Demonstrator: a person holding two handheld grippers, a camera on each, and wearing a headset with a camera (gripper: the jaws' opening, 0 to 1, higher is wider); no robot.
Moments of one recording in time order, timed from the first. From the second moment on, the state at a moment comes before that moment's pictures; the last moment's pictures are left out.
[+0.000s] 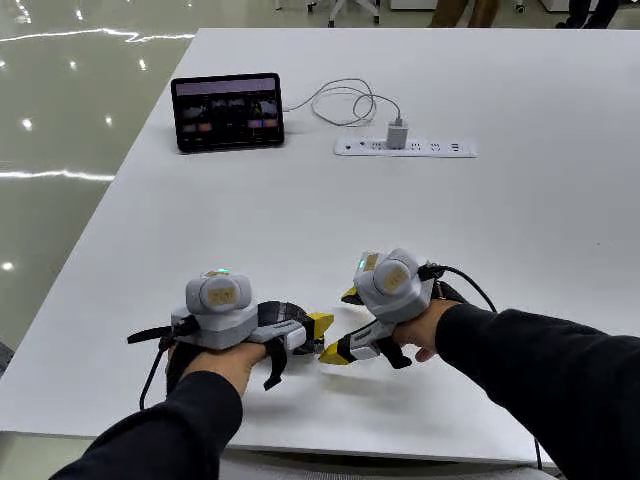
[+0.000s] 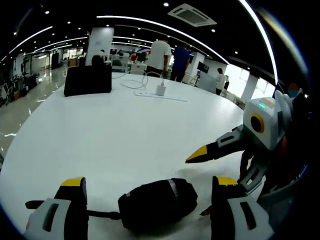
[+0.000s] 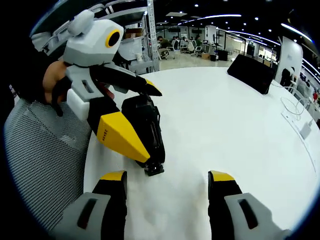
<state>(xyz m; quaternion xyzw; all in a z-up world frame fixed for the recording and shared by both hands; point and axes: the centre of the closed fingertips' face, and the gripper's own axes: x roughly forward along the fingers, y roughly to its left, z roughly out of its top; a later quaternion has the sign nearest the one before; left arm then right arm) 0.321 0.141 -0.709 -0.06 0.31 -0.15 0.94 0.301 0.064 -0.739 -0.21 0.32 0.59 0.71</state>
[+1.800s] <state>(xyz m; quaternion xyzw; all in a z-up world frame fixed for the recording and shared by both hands) 0.268 0.174 -0.676 0.02 0.32 -0.33 0.89 0.289 -0.077 -0.681 -0.12 0.29 0.48 0.82</state>
